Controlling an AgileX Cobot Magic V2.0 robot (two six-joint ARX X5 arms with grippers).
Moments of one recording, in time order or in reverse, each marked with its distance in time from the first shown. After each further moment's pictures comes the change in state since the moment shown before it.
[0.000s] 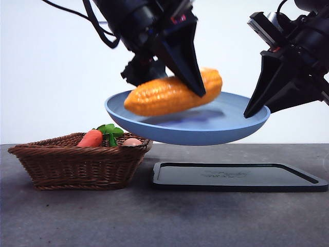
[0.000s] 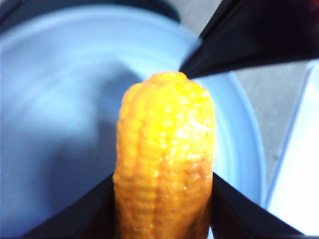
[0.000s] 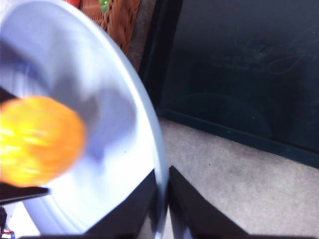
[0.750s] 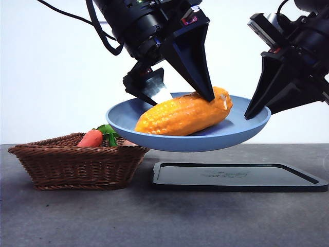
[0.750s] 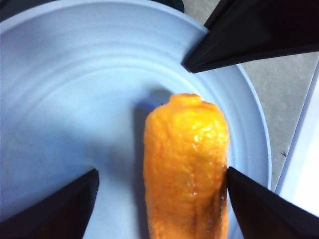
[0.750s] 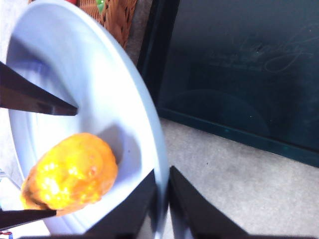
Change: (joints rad) left arm -0.010 0.012 0.000 0.002 -0.015 0.005; right arm 0.000 0.000 0.000 -0.003 0.004 0.000
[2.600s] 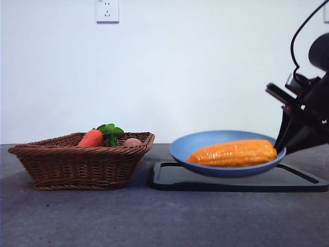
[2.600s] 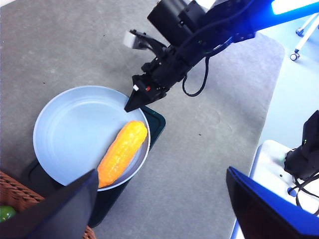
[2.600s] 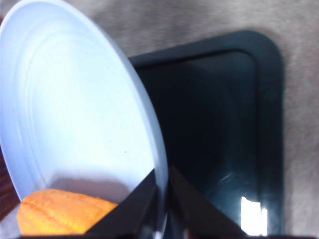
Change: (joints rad) left arm 0.031 -0.441 0.069 -0.064 -0.005 -0.058; right arm -0.278 0.394 0.134 0.169 0.004 0.000
